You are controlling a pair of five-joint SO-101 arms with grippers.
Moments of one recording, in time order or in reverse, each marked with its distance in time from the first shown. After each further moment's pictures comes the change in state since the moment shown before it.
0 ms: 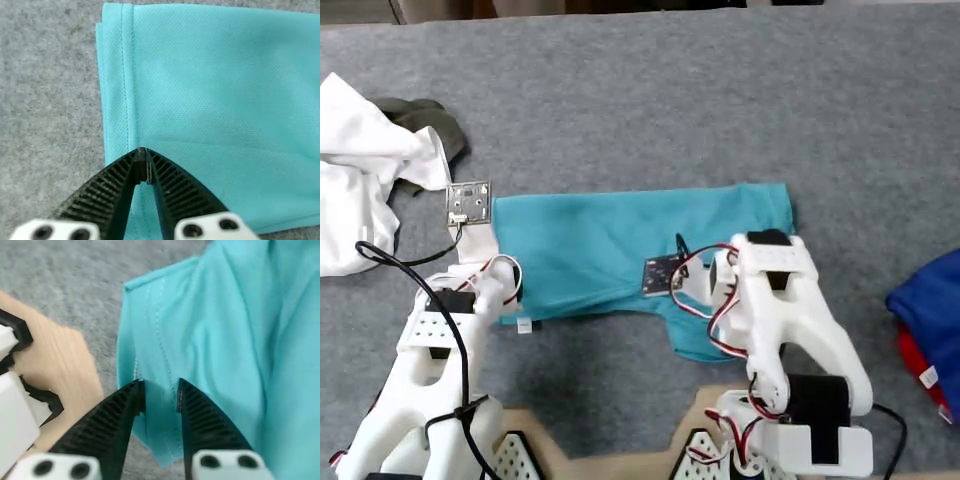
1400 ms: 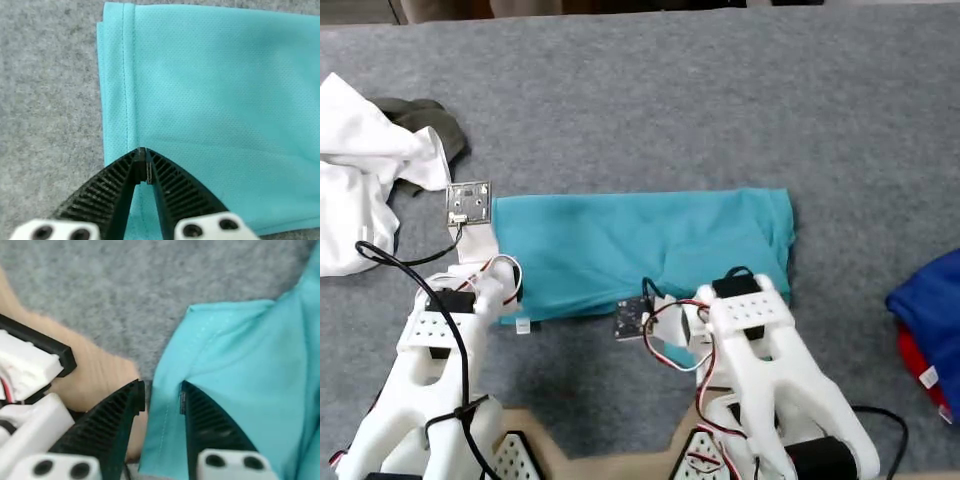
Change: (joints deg) left arm 0.0 0.0 0.0 0.0 0.0; right arm -13.1 -18.4 15.7 -0.3 -11.2
